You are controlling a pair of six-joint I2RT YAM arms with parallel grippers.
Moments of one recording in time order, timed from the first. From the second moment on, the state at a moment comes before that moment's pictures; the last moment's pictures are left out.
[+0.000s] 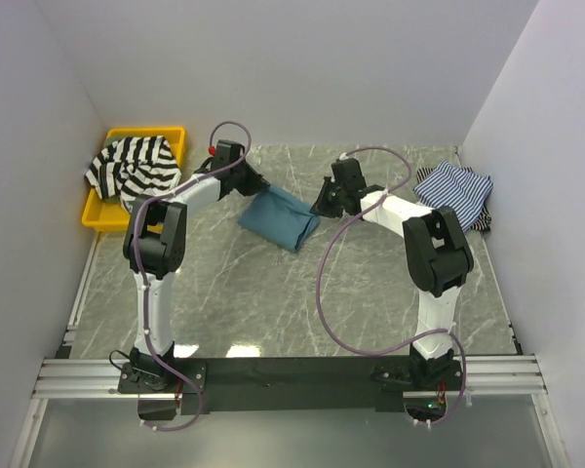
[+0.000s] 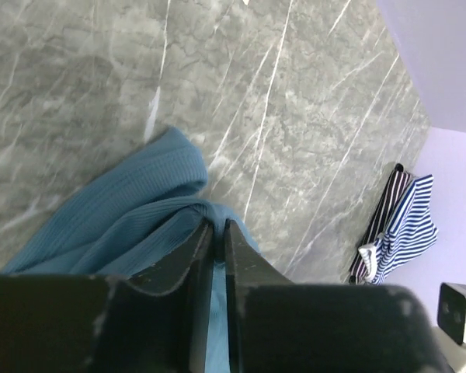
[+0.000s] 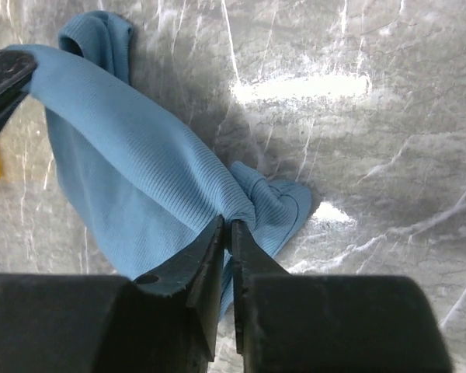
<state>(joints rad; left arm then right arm) -0.29 2.15 1.61 -0.15 0.19 -1.03 0.39 1.97 1.34 -0.16 -0.15 0.68</state>
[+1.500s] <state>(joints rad) -0.41 1.77 1.18 -0.04 0.13 -0.98 0.47 1.82 1.33 -0.27 0.13 0.56</state>
